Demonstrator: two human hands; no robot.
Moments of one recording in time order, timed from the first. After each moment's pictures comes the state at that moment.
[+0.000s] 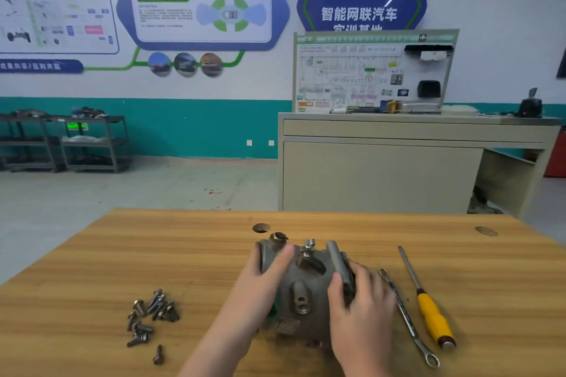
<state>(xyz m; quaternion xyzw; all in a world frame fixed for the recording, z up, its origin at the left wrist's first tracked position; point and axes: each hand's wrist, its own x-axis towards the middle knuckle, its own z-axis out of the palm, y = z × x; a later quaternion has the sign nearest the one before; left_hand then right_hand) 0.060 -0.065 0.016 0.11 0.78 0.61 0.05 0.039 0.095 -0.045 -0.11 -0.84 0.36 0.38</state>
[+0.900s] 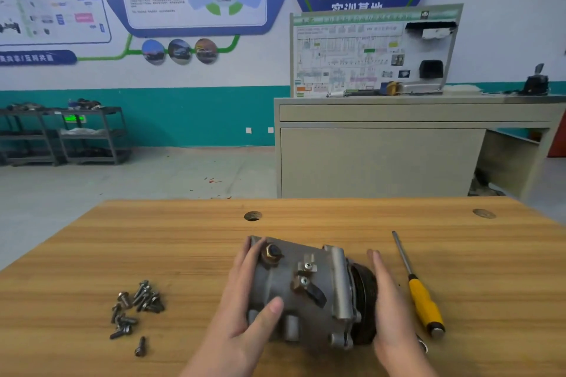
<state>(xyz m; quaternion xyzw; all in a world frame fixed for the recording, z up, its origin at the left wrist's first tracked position) 0.083 -0.056 -0.009 0.23 0.78 0.55 -0.16 0.025 0.157 -0.050 -0.07 -0.59 0.80 0.11</state>
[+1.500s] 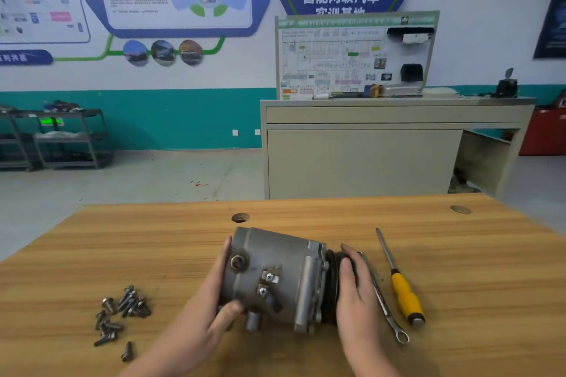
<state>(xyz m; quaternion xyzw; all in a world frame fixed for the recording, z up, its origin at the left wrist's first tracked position) 0.033 -0.098 -0.039 0.26 0.86 0.43 -0.08 0.034 0.136 -0.055 -0.05 -0.69 0.67 0.27</state>
